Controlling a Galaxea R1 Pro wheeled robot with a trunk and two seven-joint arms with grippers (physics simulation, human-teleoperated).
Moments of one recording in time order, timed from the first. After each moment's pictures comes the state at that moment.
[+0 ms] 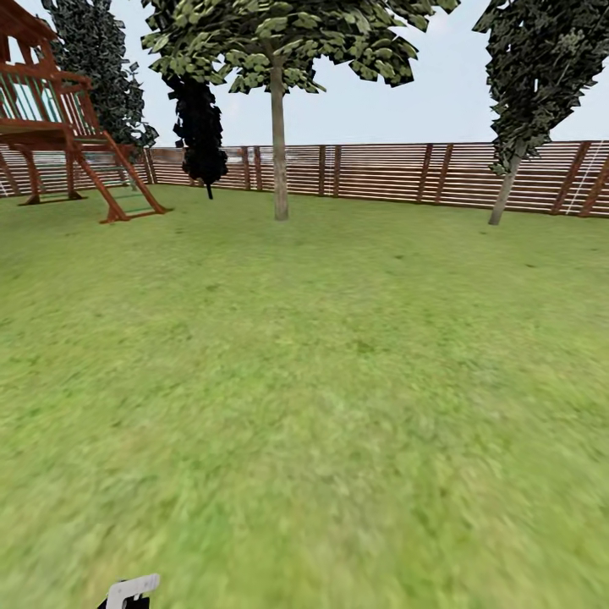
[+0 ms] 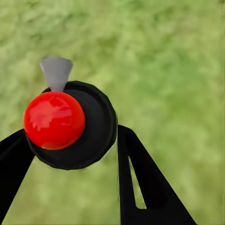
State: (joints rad) left arm -0.36 0.12 0.32 -0.13 -0.14 -0.42 0.07; right arm -0.33 0.02 0.31 -0.03 -0.08 -0.47 -0.13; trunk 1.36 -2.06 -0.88
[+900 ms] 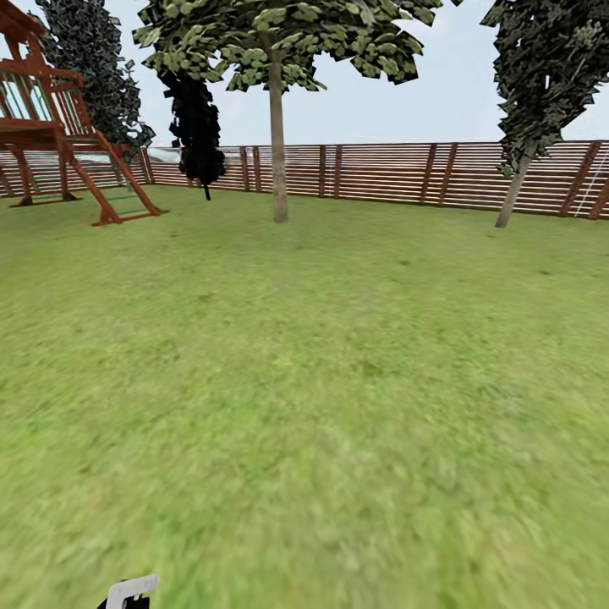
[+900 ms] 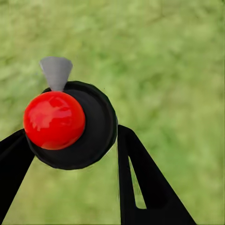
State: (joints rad) left arm -0.36 0.12 0.32 -0.13 -0.14 -0.42 0.07; right arm -0.33 0.02 0.31 -0.03 -0.08 -0.47 -0.13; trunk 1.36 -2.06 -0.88
